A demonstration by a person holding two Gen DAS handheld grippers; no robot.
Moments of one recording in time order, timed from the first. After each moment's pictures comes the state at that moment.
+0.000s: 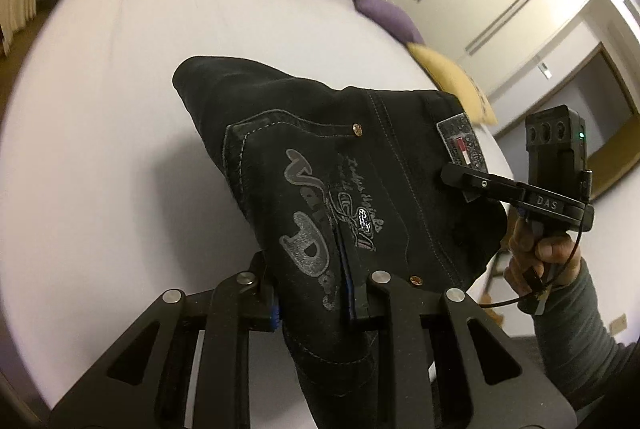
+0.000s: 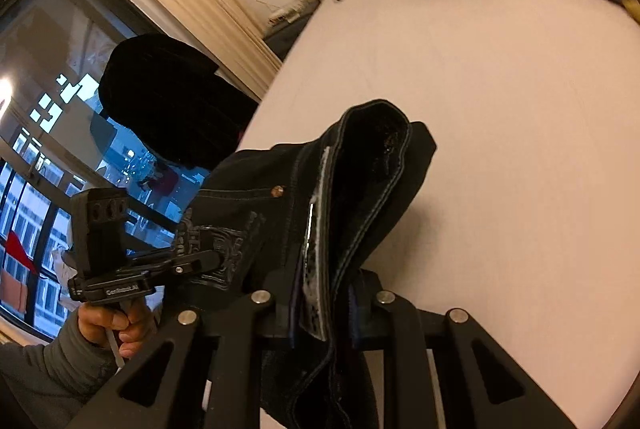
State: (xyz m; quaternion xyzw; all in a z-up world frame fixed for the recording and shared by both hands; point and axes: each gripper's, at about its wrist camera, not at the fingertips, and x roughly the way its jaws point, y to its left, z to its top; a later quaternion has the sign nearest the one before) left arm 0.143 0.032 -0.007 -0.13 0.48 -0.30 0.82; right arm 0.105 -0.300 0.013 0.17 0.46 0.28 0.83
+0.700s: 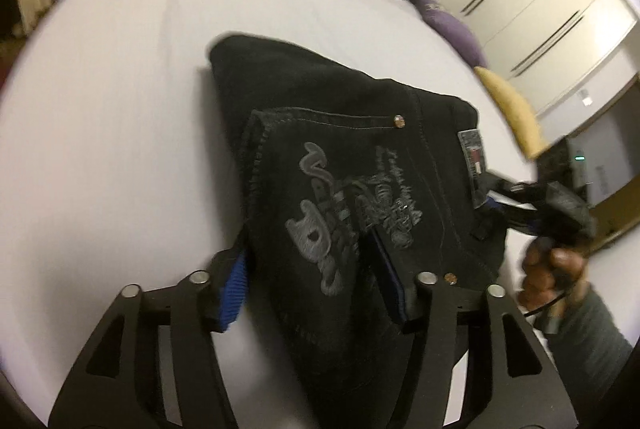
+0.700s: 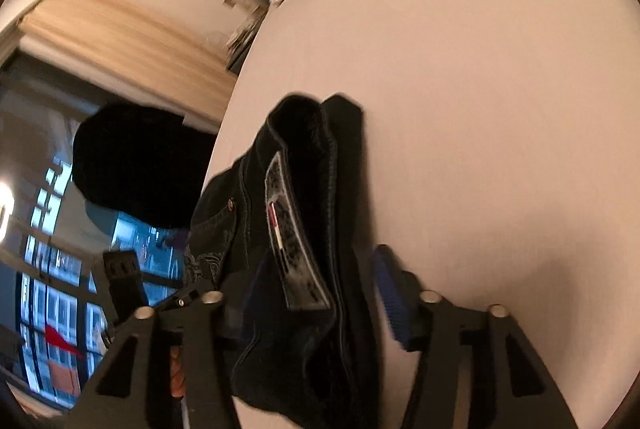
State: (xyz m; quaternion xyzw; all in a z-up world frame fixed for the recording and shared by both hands) left arm 0.269 0.109 -0.101 -0.14 0.49 -0.23 0.83; right arm 0.166 -0.344 -0.094 0.34 0.46 0.21 0.79
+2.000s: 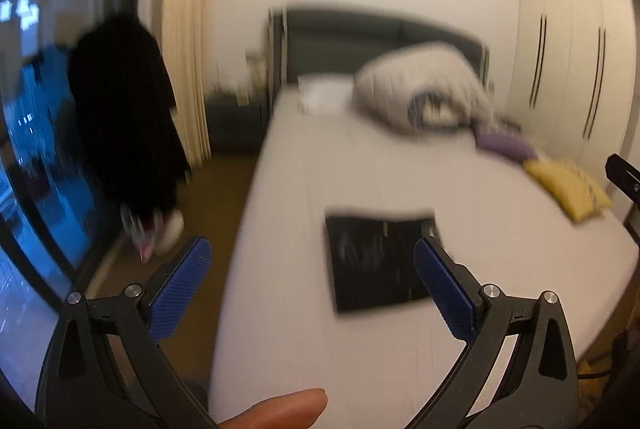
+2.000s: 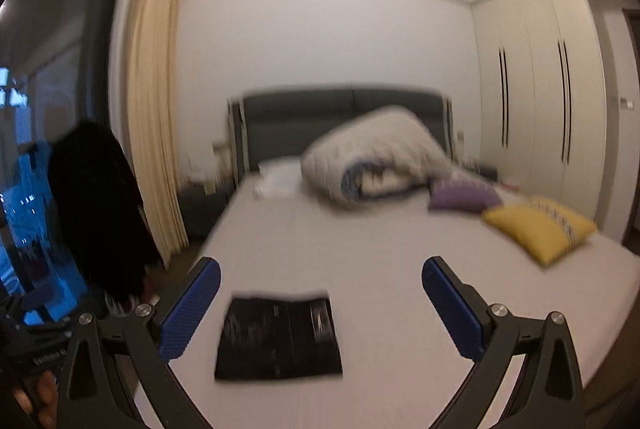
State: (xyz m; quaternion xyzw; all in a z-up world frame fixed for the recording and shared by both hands) left arm -0.058 0.089 0.168 -0.04 0.28 0.01 0.96; right arm -0.119 -0.221 0.230 0.02 0.19 -0.02 0.98
